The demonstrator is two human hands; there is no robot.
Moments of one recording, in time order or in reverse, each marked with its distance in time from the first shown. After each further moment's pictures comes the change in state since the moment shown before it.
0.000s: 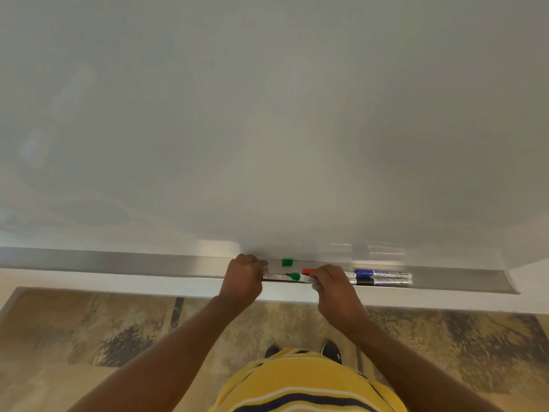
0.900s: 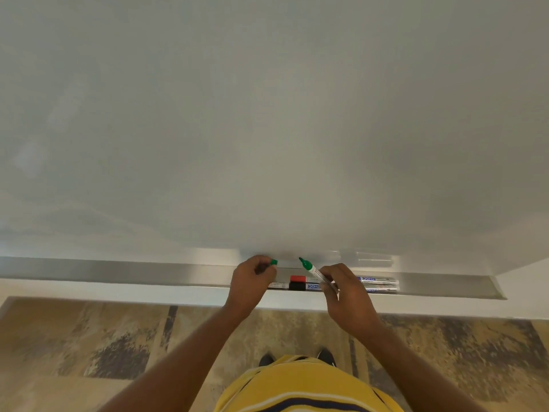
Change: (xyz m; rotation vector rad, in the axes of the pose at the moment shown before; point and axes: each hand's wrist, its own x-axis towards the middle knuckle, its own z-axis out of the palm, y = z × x) left_hand 0.004 0.075 -0.030 -0.912 0.031 -0.490; right_hand -0.005 0.019 -0.051 0.183 0.064 0.038
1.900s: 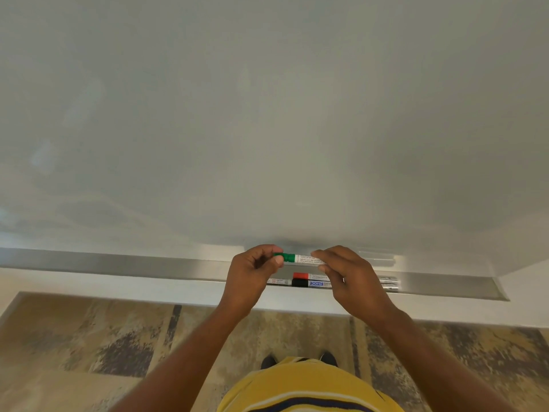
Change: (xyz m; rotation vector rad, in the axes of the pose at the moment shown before) left_hand -0.043 0.050 -0.018 -0.178 -0.014 0.143; right_hand 0.011 -0.049 -0.051 -0.042 -0.024 -0.242
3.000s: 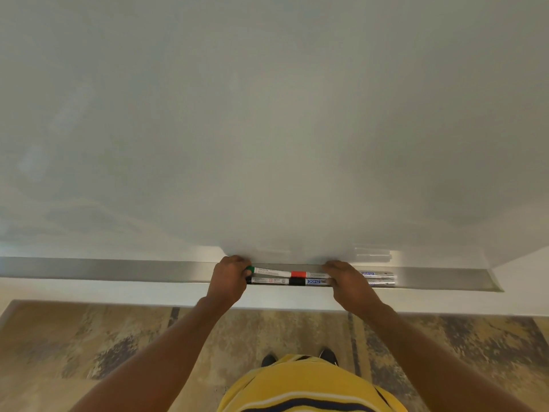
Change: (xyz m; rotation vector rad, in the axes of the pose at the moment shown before) left_hand 0.058 -0.099 -0.041 1.007 -0.091 0.153; right_hand -0.017 0.090 0.061 -0.165 -0.218 0.211
